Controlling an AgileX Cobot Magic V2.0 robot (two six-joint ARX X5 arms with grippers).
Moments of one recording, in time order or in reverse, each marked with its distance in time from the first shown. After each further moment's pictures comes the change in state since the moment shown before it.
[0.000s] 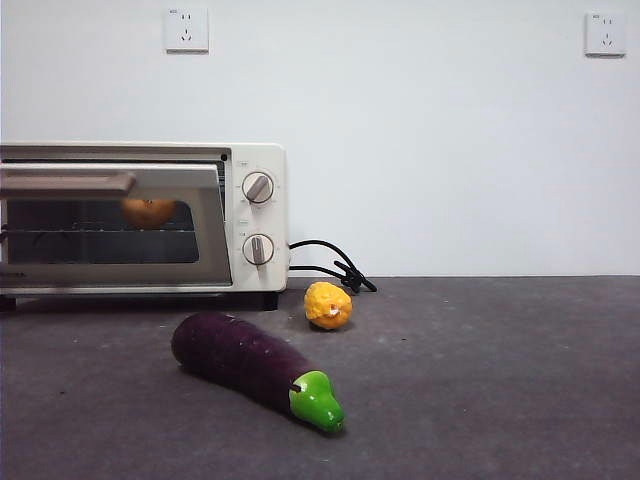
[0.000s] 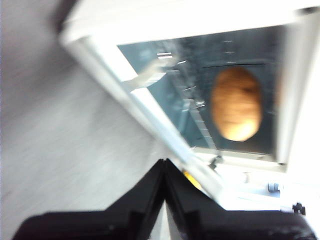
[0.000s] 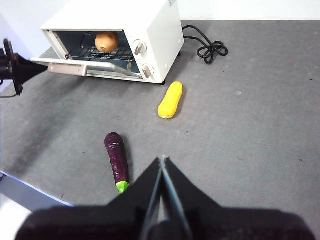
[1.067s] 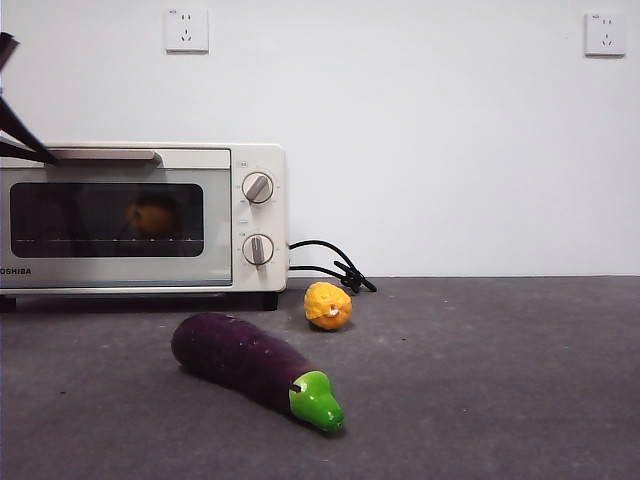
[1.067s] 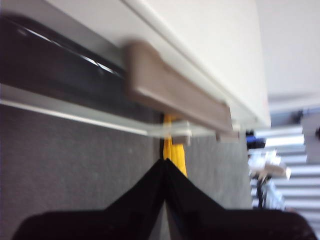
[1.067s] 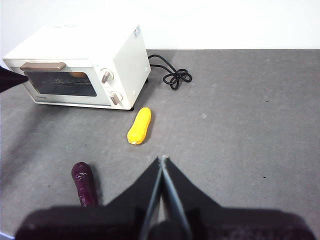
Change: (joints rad) left arm -0.240 0.000 0.200 -0.178 -0.049 0.189; right arm 0.000 0.000 0.000 0.000 0.167 0.000
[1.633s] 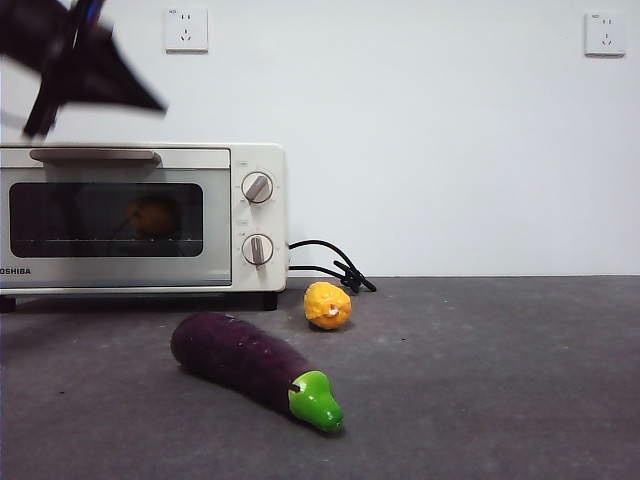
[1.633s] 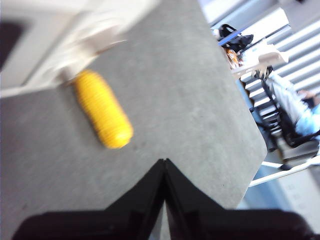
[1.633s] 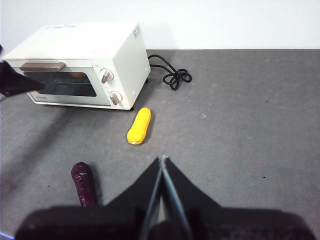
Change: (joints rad) left arm -0.328 -0.189 0.000 -0.146 -0.038 0.279; right arm 0.000 0.000 0.000 0.000 0.000 0.000
